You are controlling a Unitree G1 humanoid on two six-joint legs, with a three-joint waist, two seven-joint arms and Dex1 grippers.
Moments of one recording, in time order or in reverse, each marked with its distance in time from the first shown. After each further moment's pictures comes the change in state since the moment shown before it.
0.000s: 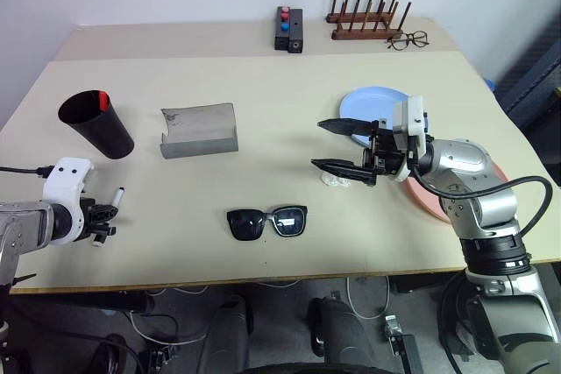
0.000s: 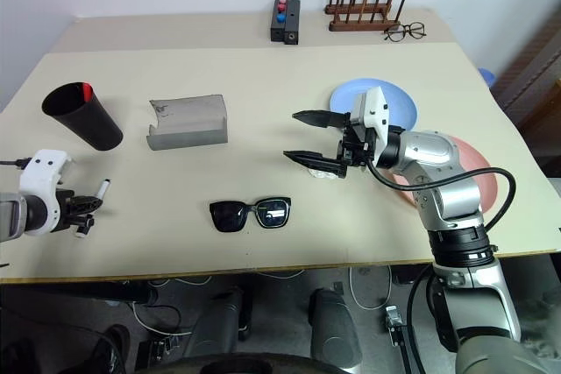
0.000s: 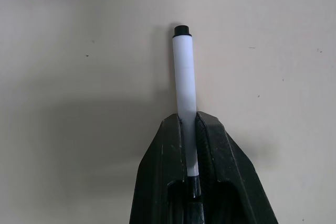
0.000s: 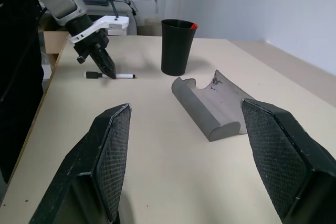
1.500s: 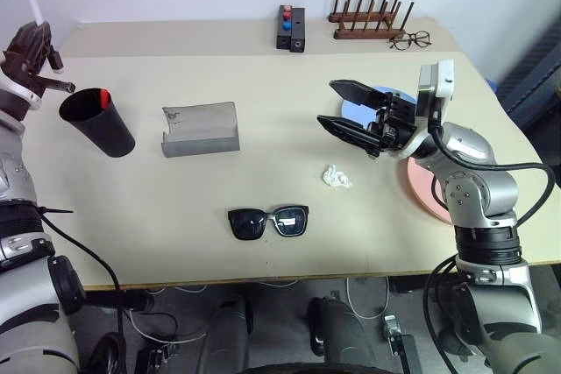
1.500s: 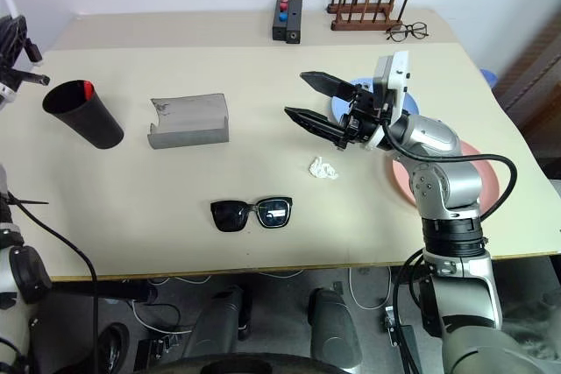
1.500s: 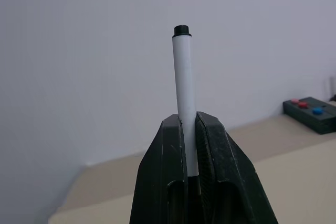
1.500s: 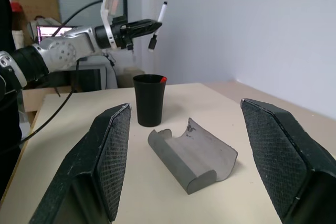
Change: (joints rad) left arm -0.565 -0.198 0.141 0.776 0.142 -1.427 -0.121; right arm -0.061 0.077 -0.095 0.004 0.120 0.075 -0.121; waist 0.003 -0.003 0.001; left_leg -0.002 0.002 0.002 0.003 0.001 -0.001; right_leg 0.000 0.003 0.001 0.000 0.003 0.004
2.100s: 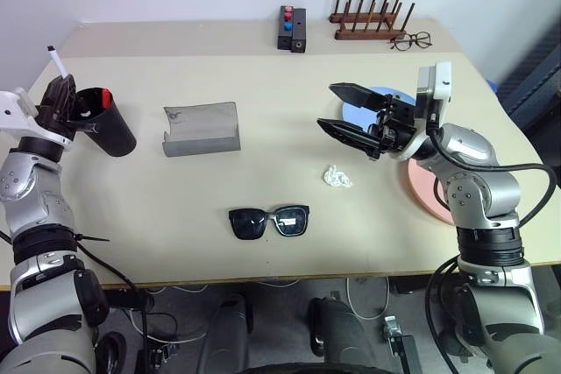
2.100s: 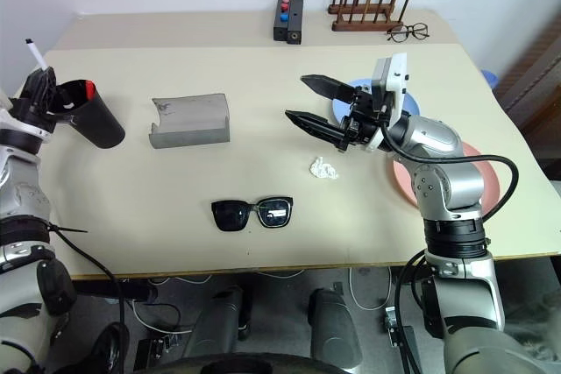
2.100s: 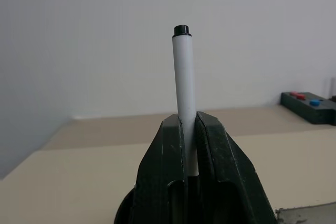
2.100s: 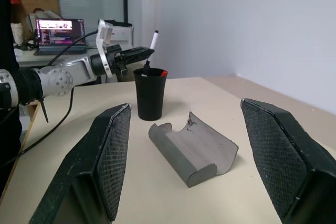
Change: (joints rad) left arm 0.083 -0.115 0.029 0.187 -0.036 -0.210 -0.019; right arm 0.000 -0.008 0.002 -0.004 -0.015 0.013 0.004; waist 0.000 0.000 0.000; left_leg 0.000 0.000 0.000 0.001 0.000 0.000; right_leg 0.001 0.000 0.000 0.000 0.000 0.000
